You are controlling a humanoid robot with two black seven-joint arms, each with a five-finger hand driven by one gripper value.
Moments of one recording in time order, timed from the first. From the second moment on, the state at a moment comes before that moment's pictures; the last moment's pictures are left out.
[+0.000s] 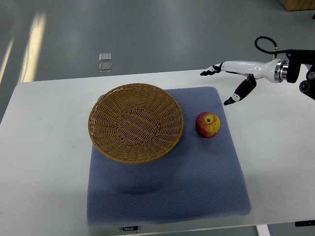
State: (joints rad) left arm -0.04 0.00 -0.09 -0.13 0.07 -0.04 -0.03; right arm 1.06 -0.61 0.25 0.91 -1.43 0.30 0.50
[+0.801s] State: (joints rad) left arm -0.04 0.00 -0.09 -0.13 0.07 -0.04 -0.03; right arm 1.03 -0.50 0.14 0.91 -1.61 0.29 0.56
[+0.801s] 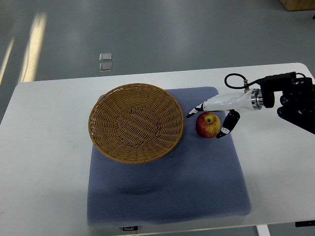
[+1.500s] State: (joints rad) left arm -0.04 0.00 -0.09 -0.13 0.07 -0.04 -0.03; right arm 1.02 -0.48 0.13 0.88 -1.63 0.24 0.57
